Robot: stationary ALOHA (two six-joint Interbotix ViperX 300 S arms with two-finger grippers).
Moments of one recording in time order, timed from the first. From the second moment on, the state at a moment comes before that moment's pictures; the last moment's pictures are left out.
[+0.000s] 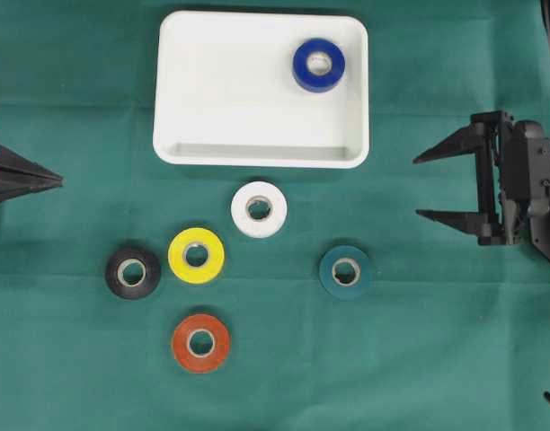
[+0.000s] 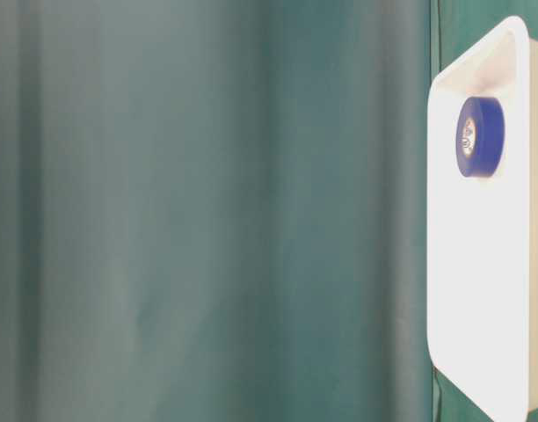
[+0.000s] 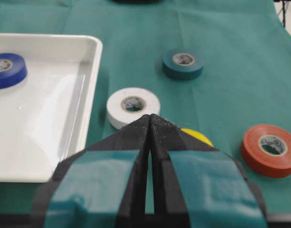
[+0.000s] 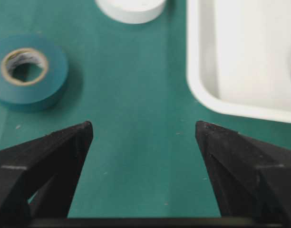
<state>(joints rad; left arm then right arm) -0.04 -1.19 1.40 -0.02 -0.11 -0.01 -0.05 -0.67 1.32 -0.31 -0.11 0.27</state>
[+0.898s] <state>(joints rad) -0.04 -1.19 1.40 -0.02 -0.11 -0.01 0.10 -0.39 1.14 -0.31 -0.12 0.27</state>
